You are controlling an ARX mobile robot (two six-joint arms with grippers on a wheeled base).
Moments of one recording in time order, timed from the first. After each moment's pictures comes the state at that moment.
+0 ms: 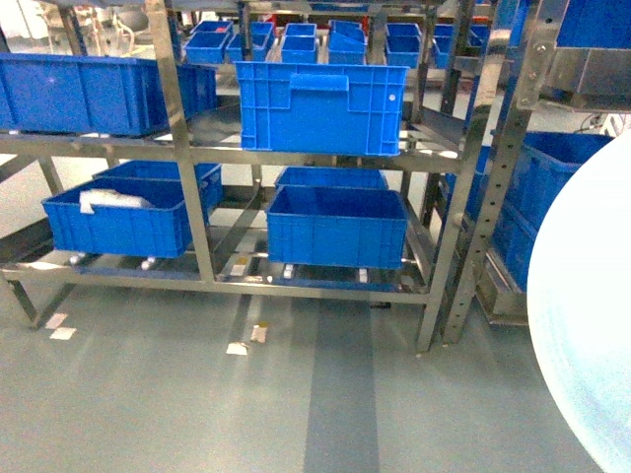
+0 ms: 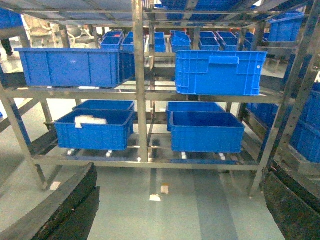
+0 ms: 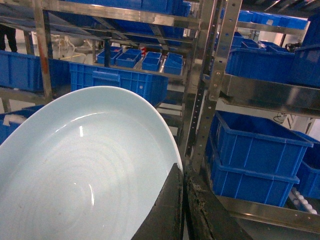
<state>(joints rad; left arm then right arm) 0.00 0.01 0.01 0.00 0.00 0.00 -0.04 0.34 0.00 0.42 -0.13 -0.08</state>
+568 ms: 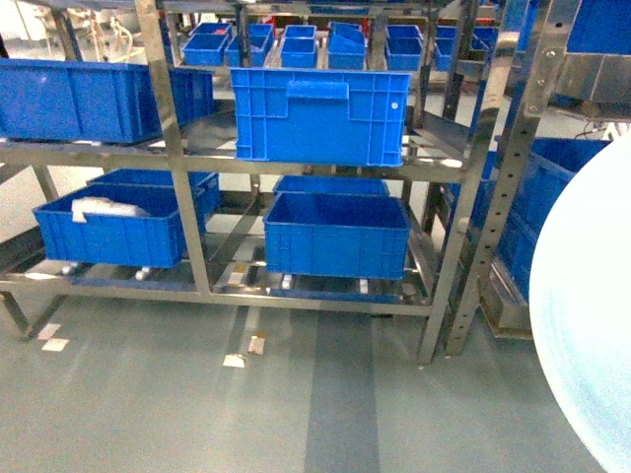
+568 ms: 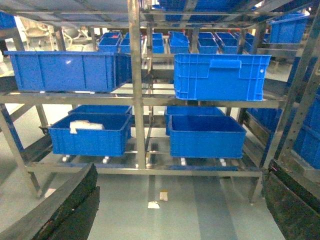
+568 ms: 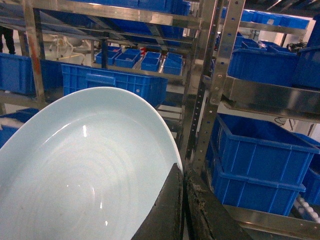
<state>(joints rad) 0.00 0.01 0.01 0.00 0.00 0.00 -0.04 0.34 0.00 0.42 -0.13 -0.08</state>
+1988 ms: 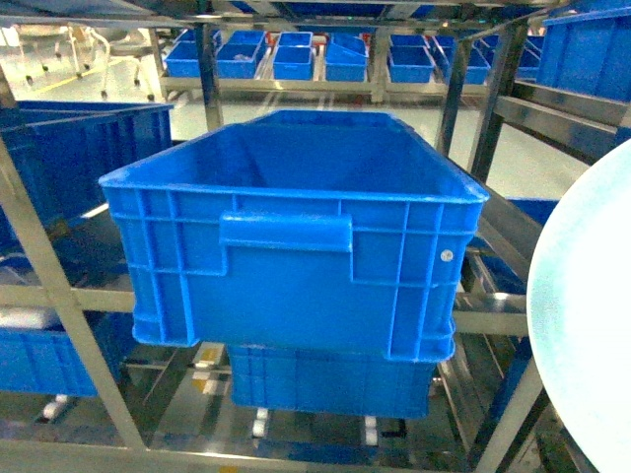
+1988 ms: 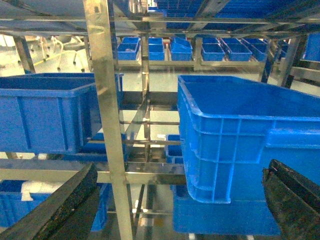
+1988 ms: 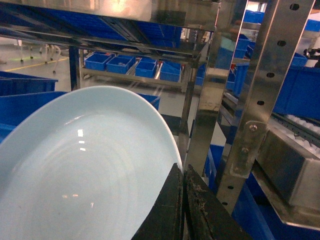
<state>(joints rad) 0.00 0.01 0.01 0.00 0.00 0.00 -0.04 0.34 0.00 0.42 -0.13 -0.08</state>
